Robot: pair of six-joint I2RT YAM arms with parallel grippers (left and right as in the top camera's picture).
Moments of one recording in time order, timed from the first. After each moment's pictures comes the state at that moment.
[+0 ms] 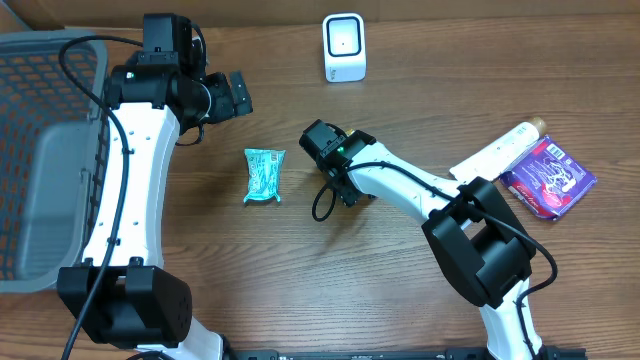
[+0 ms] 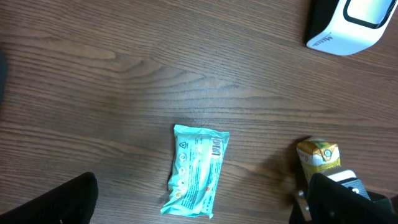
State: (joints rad) left arm 0.00 1.75 1.74 -1.09 0.09 -0.31; right arm 0.72 2.15 1.56 -0.86 0.41 0.01
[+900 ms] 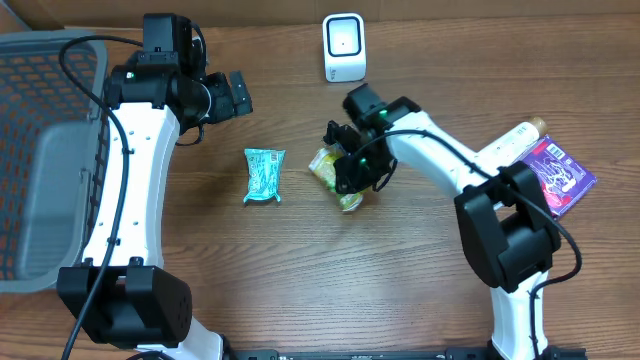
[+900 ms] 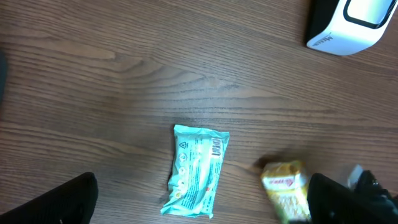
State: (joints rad) left arm 0.00 1.75 1.74 -1.09 0.09 -0.31; right arm 0.52 2.14 1.61 -0.94 -0.49 -0.07
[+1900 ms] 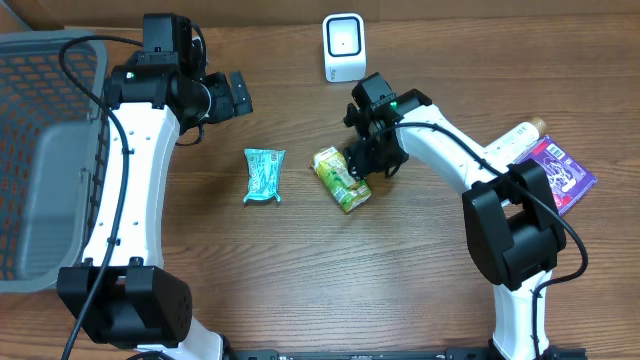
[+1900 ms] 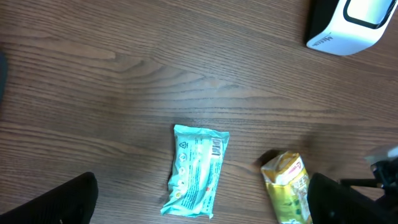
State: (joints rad) left arm 0.00 1.75 1.74 -1.09 0.09 -0.31; right arm 0.48 2.14 1.65 -0.92 -0.13 0.05
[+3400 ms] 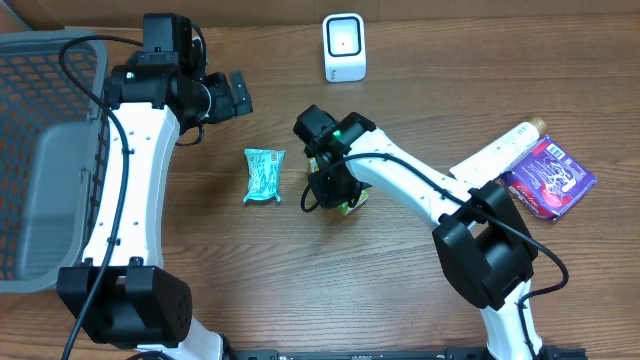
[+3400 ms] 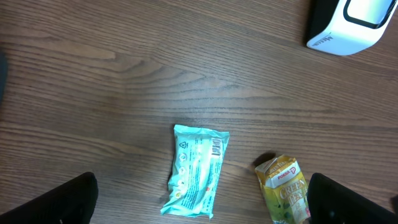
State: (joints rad) left arm 0.00 1.75 1.74 -1.09 0.09 -0.31; right arm 0.72 2.14 1.73 -1.10 -0.09 0.27
